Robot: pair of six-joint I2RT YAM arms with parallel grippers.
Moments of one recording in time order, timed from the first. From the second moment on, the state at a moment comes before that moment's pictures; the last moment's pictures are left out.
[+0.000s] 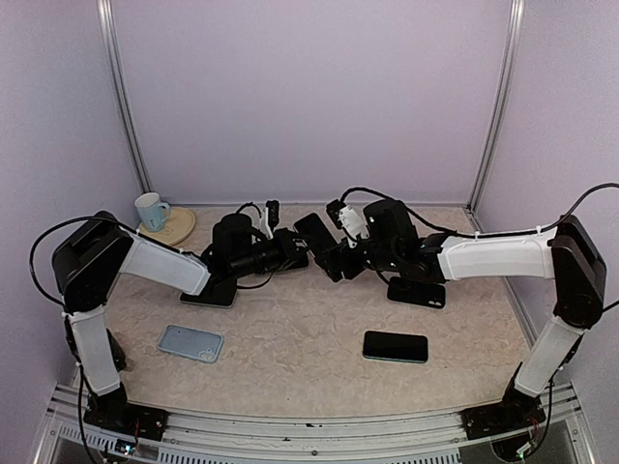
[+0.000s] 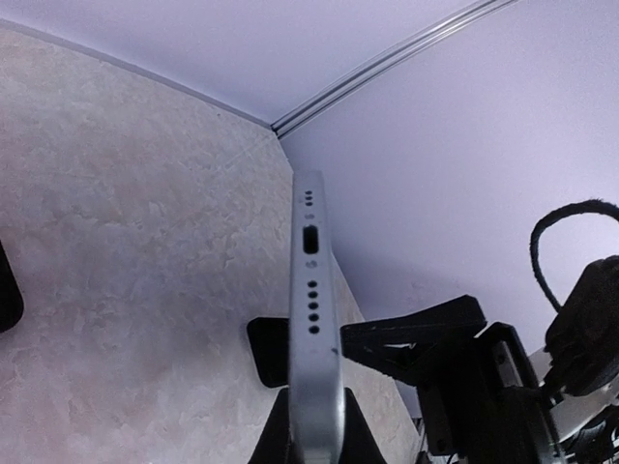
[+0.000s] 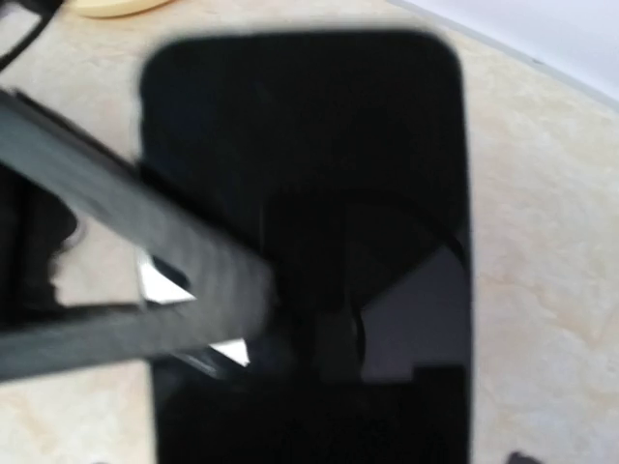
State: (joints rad) left arm -0.72 1.91 1.00 0.82 0.27 -0.93; right arm 0.82 1.70 1.11 0.11 0.04 0.06
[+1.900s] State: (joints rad) left arm -0.76 1.71 0.97 0.24 0.75 -0.21; right arm 0.62 1.74 1.39 -0.46 -0.80 -0.30
